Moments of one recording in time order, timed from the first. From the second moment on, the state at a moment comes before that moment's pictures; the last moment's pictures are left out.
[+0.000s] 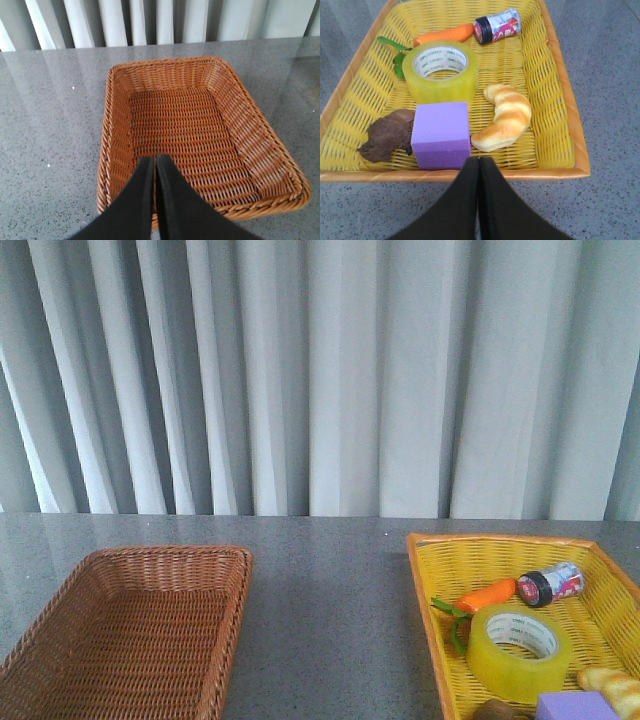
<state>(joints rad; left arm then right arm) -0.06 0.65 -0.66 0.00 0.49 -0.07 -0.03 0.61 -0.63 -0.04 0.66 0.07</state>
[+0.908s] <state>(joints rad) -0.10 0.66 -0.66 -0.08 0.43 0.04 -0.03 0.73 -0.73 -0.10 0.69 0.14</state>
